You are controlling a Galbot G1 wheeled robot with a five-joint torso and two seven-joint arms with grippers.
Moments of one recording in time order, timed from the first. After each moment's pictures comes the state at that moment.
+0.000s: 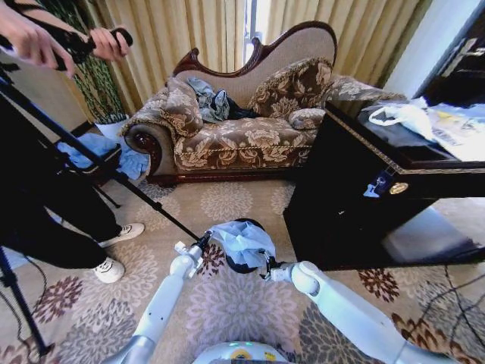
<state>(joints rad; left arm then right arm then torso) 0.88 -1.32 -0.28 -1.15 -1.35 0.15 0.19 -0.79 0.95 -0.28 1.53 -0.52 -0.16 -0.52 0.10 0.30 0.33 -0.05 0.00</state>
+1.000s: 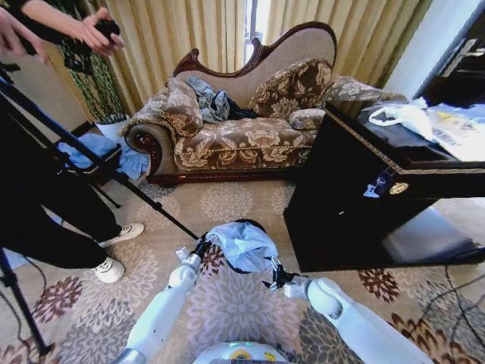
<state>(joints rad) 0.96 -1.24 -0.20 -1.24 -0.90 -0.09 0.16 -1.12 0.85 -0.02 1.78 -0.45 -0.05 -0.44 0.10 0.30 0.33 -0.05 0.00</state>
